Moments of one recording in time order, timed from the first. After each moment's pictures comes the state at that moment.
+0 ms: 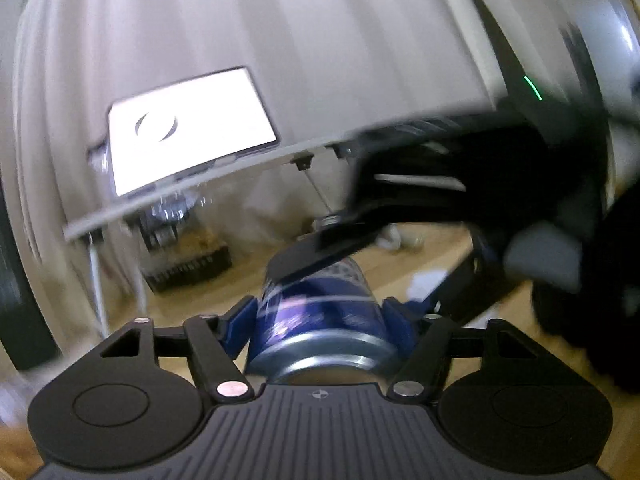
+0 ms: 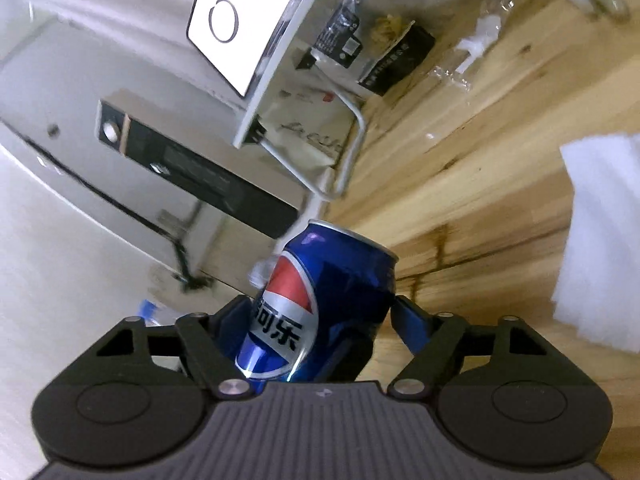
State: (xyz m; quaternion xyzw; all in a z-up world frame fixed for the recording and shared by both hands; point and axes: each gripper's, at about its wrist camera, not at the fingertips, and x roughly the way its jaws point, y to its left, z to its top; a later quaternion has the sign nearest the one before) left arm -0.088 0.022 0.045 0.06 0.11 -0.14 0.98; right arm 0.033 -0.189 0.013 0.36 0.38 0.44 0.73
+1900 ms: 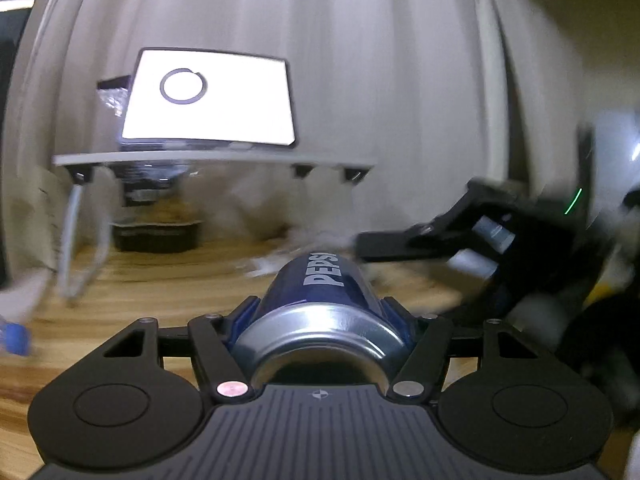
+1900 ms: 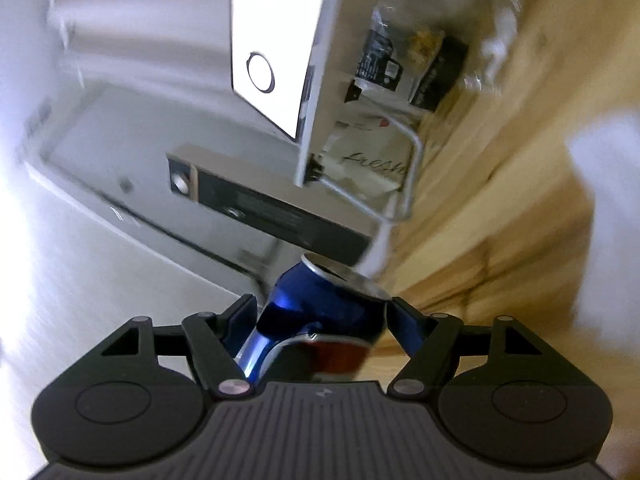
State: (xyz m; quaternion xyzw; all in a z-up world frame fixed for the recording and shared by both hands) left arm -0.083 0.041 0.039 0.01 0.12 -0.16 0.98; right arm 0.044 -0.223 0.009 0.36 0.31 0.47 0.74
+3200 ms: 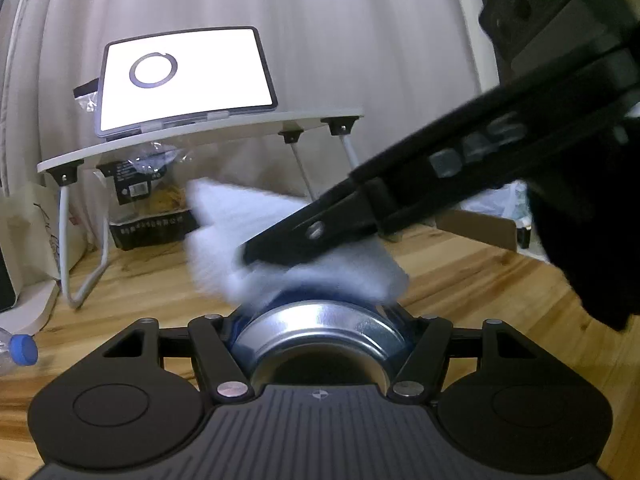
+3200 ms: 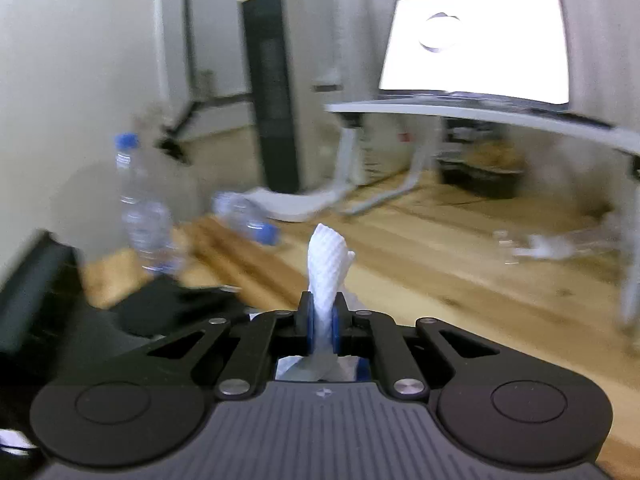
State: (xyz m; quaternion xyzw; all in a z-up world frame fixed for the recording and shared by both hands) left arm -0.079 0.016 0.021 0.08 0.14 -0.16 0.97; right arm -0.012 -0.118 0.086 -0.07 0.24 0.50 0.83
